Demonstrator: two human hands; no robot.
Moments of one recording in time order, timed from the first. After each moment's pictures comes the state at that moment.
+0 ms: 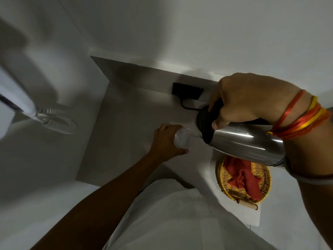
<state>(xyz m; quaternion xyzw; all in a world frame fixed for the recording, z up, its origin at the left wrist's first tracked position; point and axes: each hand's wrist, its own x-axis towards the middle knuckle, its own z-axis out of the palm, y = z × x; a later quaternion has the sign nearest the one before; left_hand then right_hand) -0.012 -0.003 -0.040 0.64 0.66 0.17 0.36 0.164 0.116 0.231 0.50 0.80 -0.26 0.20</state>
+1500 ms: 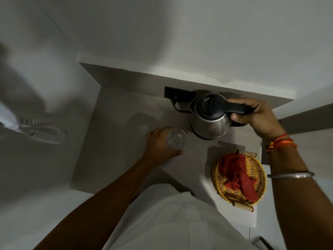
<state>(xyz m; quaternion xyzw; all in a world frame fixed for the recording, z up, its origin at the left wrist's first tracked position) -0.010 0.007 -0.045 0.63 0.68 0.17 0.33 0.312 0.122 0.063 0.54 0.58 -0.55 -0.27</state>
